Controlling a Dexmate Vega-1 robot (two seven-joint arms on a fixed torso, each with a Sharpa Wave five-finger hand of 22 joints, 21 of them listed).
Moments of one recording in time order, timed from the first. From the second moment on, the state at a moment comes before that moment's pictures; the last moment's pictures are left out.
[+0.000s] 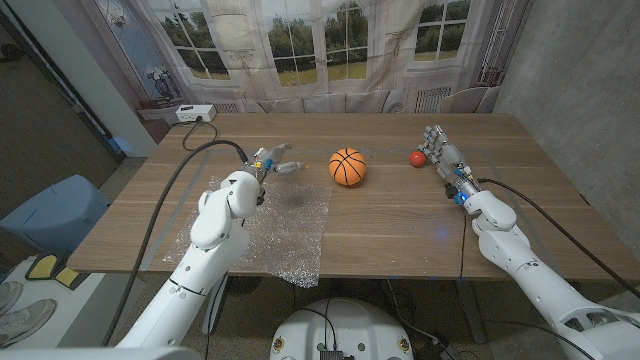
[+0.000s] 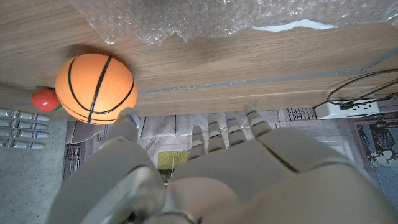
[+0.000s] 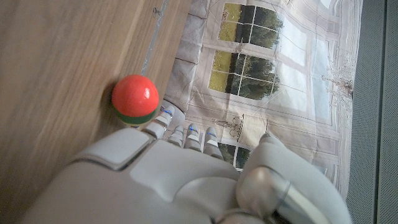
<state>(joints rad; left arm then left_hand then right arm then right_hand) 1.11 0.40 0.30 -2.12 1.04 0.53 -0.45 0.38 -0.02 0.43 -0.16 0.18 0.04 -0.02 0.23 0.18 0.07 0.03 0.29 0.20 0.05 0.06 0.23 0.18 0.01 0.19 0.28 0.20 -0.88 -0.45 -0.22 -1.14 0.62 0.49 0.32 0.29 0.12 0.03 0.09 0.25 0.03 -0.02 0.19 0.18 -0.02 0.09 0.20 0.18 -0.12 0.06 0.19 0.18 0.09 0.05 0.20 0.17</state>
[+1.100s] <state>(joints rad) 0.85 0.62 0.68 -2.07 1.26 0.72 -0.74 0.46 -0.07 0.42 -0.16 0.20 0.19 -0.03 0.26 0.18 0.10 0.02 0.28 0.20 0.07 0.05 0.21 0.18 0.03 0.18 0.28 0.20 -0.90 -0.45 -0.19 -1.16 0.62 0.56 0.31 0.29 0.12 0.03 0.09 0.25 0.04 -0.03 0.19 0.18 -0.01 0.09 0.20 0.18 -0.11 0.05 0.19 0.18 0.10 0.06 0.20 0.17</state>
